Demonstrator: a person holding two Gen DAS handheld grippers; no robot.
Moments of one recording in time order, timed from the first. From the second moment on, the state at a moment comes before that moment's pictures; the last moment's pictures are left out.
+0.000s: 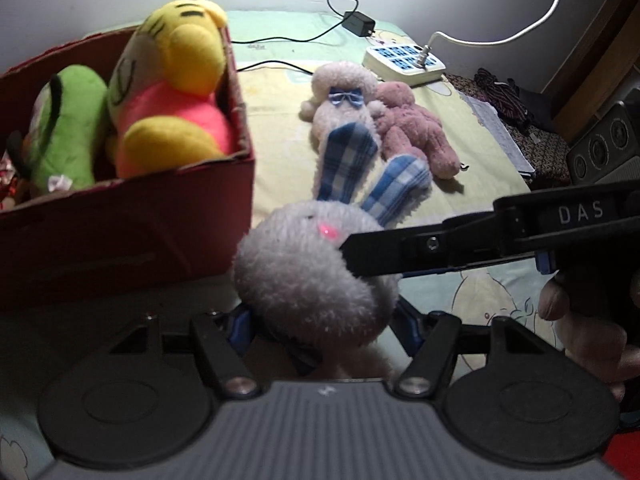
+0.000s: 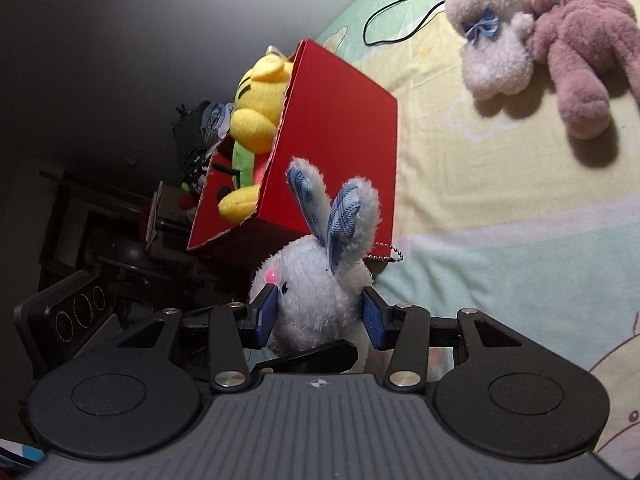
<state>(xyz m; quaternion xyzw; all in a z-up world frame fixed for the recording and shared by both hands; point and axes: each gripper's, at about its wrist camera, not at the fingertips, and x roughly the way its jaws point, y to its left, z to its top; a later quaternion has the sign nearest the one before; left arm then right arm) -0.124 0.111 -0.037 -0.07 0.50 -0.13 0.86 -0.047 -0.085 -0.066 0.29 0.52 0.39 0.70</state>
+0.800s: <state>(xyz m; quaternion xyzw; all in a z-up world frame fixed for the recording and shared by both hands) -0.190 0.216 -0.018 -0.11 0.49 0.00 0.87 -0.056 0.046 -0.045 0.19 0.53 0.52 0.64</state>
